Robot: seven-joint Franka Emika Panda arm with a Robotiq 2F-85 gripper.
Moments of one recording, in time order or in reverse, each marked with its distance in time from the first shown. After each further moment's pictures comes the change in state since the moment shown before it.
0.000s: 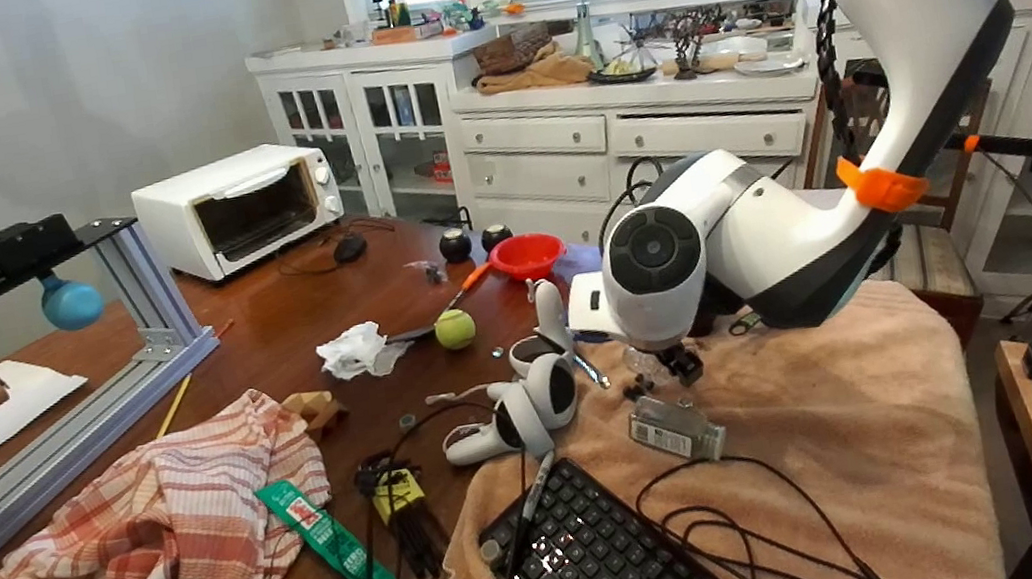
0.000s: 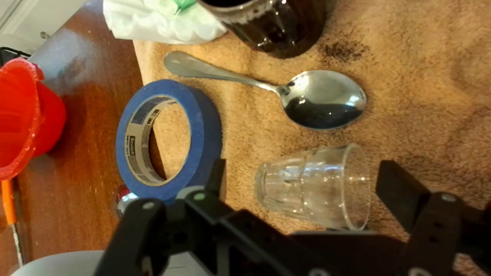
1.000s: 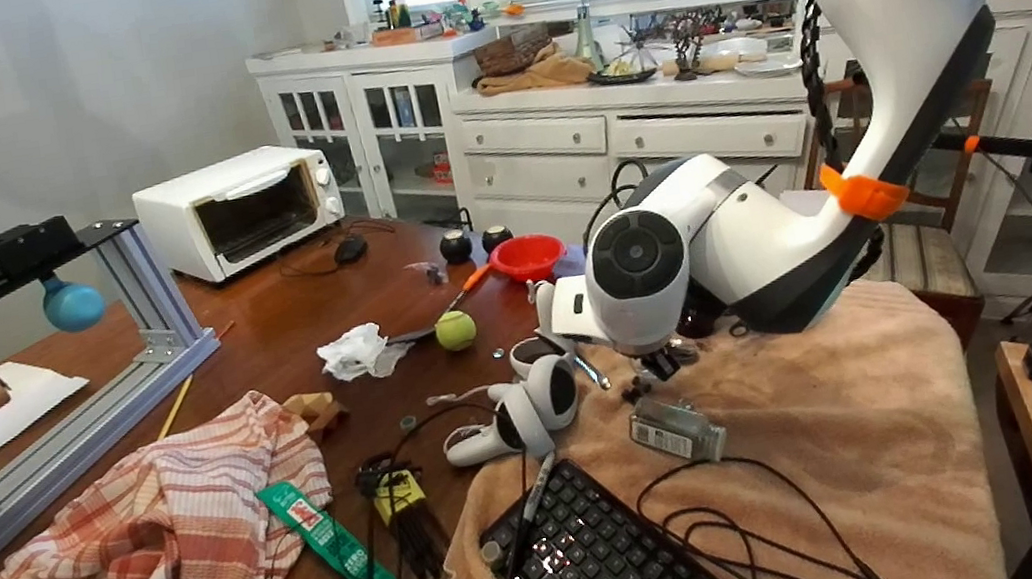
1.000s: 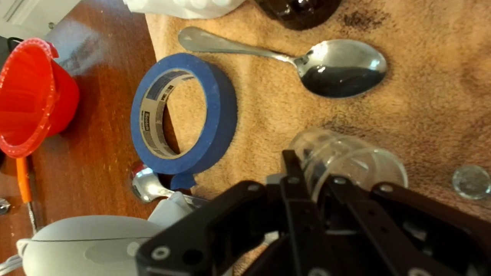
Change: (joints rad) arm 0.010 0.023 0.011 0.046 0.003 -0.004 -0.002
